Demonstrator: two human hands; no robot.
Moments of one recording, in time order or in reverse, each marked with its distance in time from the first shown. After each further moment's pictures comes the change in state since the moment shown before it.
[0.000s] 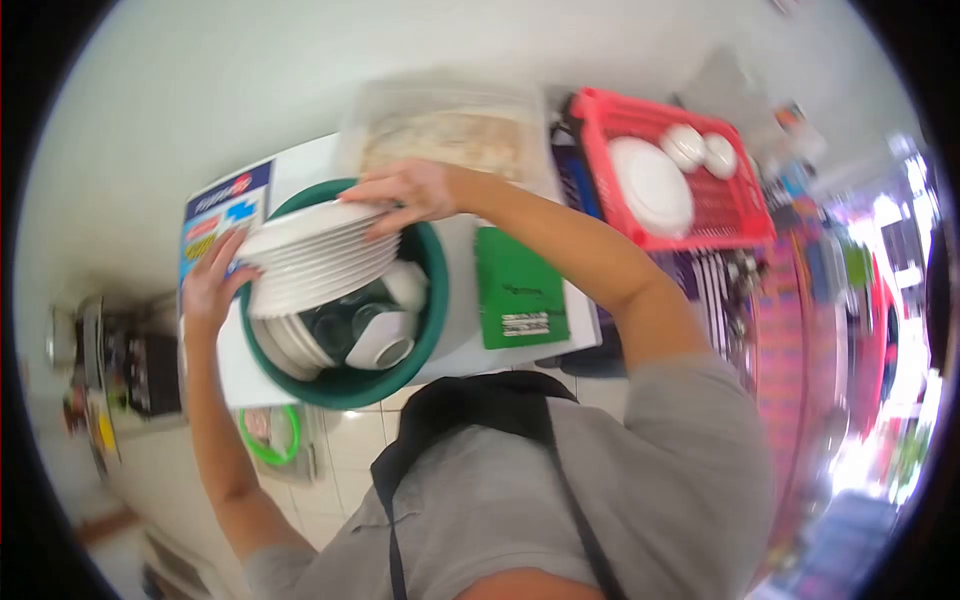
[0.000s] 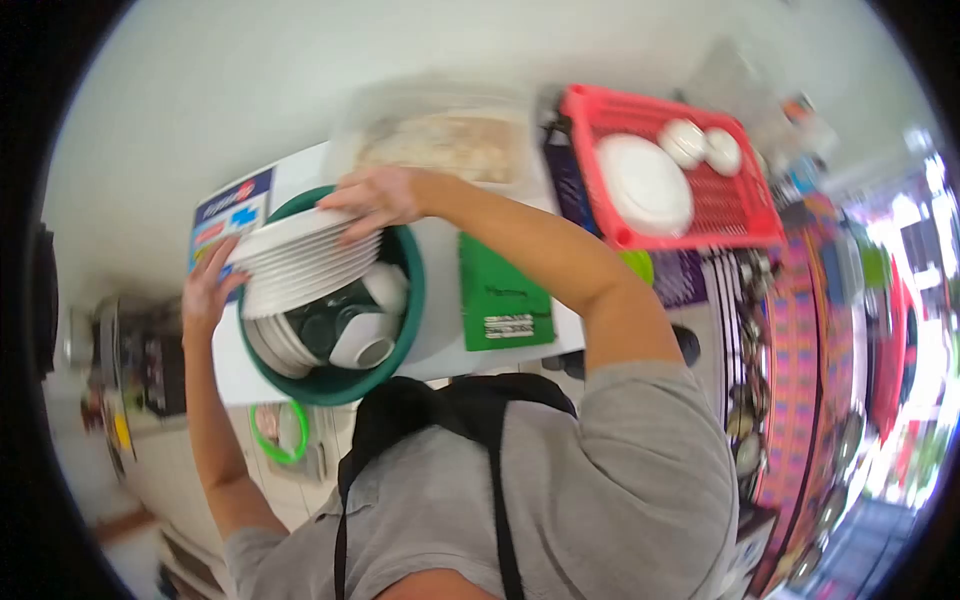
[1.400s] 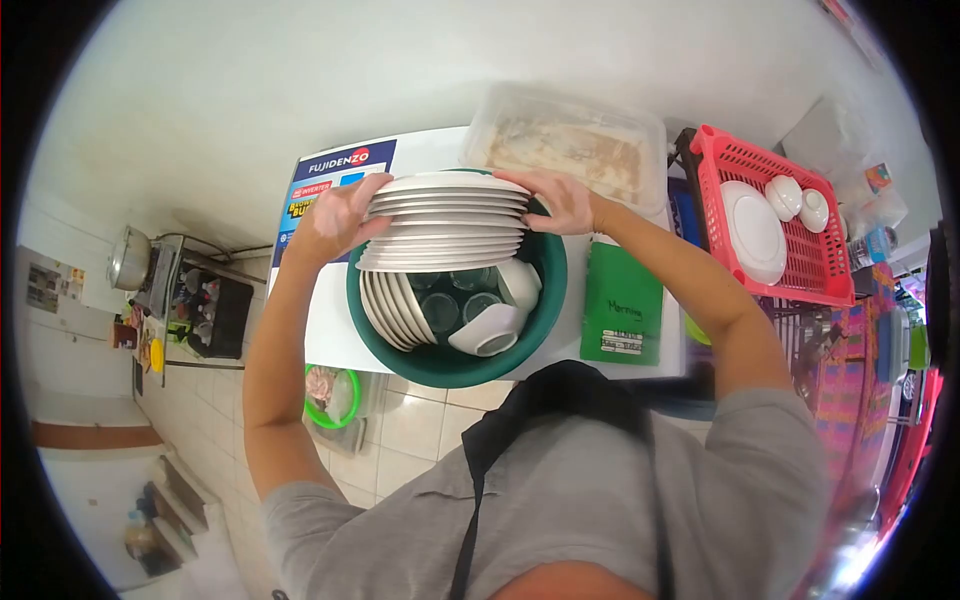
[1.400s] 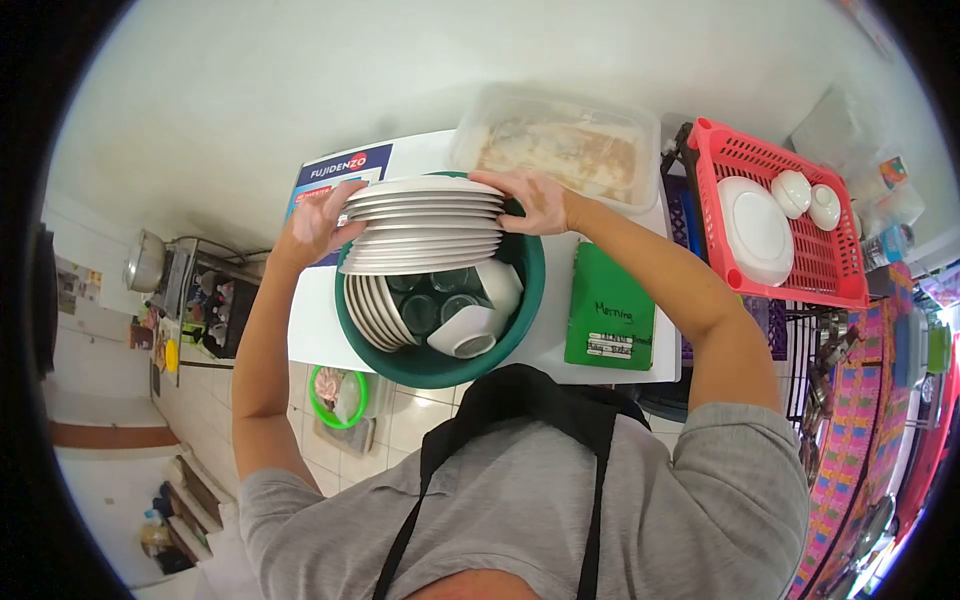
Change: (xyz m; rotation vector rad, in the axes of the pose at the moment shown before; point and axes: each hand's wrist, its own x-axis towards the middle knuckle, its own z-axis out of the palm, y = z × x) left_hand 0.039 0.022 -0.022 0.042 -0.138 0.077; right_hand -0.018 0.014 0.020 -0.011 0.117 0.139
